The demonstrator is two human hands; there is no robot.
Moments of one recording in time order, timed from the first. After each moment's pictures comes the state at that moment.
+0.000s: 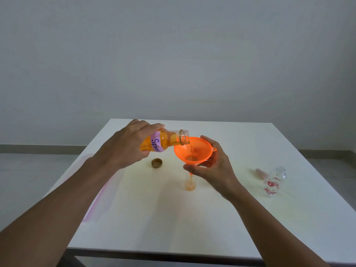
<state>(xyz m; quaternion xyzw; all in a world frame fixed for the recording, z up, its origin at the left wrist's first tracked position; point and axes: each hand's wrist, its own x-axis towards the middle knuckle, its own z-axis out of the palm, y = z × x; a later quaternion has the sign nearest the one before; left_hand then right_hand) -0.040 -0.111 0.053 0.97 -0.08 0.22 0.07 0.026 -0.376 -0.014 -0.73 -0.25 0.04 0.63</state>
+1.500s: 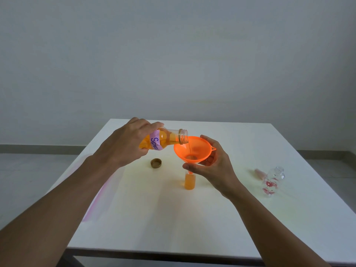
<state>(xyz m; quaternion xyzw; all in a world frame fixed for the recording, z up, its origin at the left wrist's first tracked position) -0.038 -0.112 0.057 0.97 -0.08 0.24 0.04 0.027 -0.378 -0.009 -0.73 -0.24 0.04 0.64</state>
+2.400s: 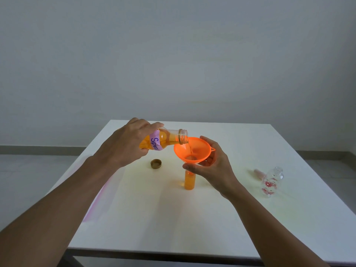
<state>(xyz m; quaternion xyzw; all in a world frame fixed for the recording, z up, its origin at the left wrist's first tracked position) -0.040 -0.115 0.060 0.97 -0.08 0.24 0.03 0.028 -0.377 -0.011 -0.74 -0.23 0.03 0.63</state>
